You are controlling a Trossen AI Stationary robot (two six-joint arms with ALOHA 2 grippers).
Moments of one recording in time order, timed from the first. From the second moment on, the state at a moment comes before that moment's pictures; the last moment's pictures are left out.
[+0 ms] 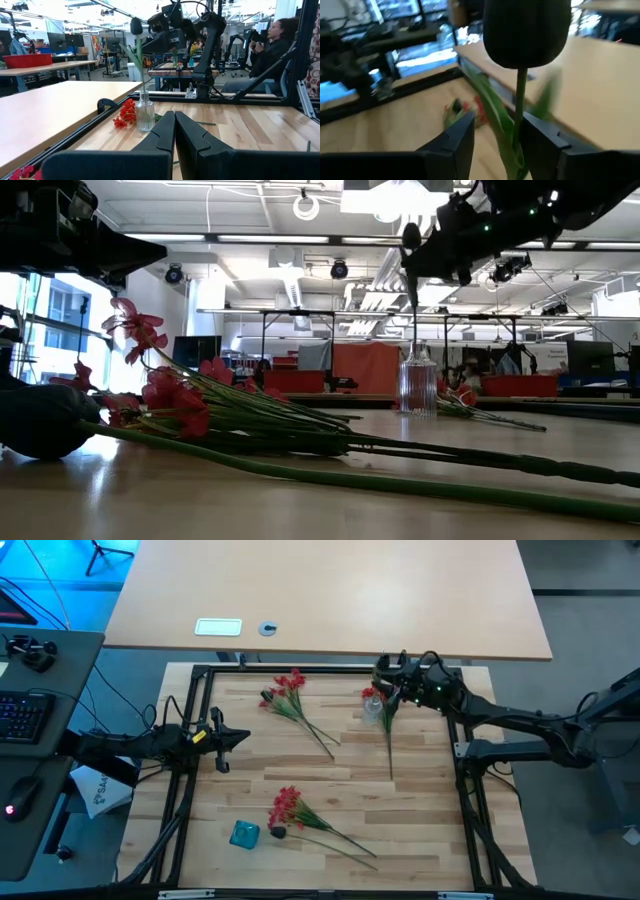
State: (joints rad) left arm -0.09 0.03 0.01 0.13 -0.33 0.08; right arm -0.51 1.02 0.63 0.20 -0.05 0.09
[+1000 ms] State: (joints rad) left arm -0.09 0.03 0.01 0.13 -0.33 0.08; right arm -0.51 1.02 1.12 -0.58 -0.06 -0.11
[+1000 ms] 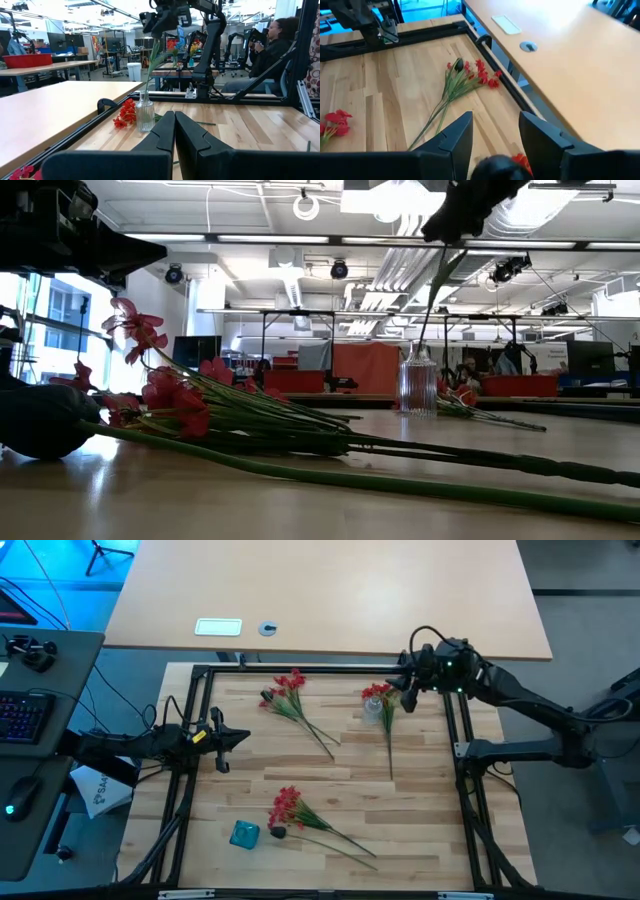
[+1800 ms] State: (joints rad) left arm -0.09 0.03 0.01 0.13 -0.33 0.08; right arm -0.20 1.05 1.34 -0.59 -0.36 0.25
